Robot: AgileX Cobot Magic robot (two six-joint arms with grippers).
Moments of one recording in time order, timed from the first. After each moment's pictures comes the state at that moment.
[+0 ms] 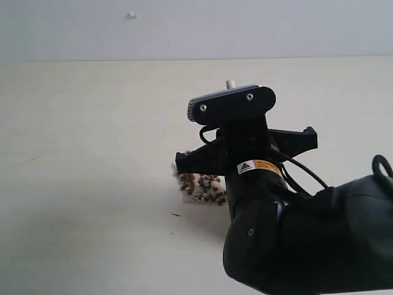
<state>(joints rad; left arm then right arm) -0.39 0.01 0.00 -1.19 -0.08 1.05 1.16 1.78 -0.69 1.41 -1.07 -0.79</state>
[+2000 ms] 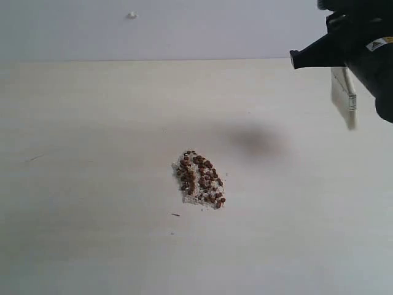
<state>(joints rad) -0.39 0.01 0.00 -1.19 -0.08 1.05 0.35 1.58 -0.69 0.56 -0.72 -0.70</state>
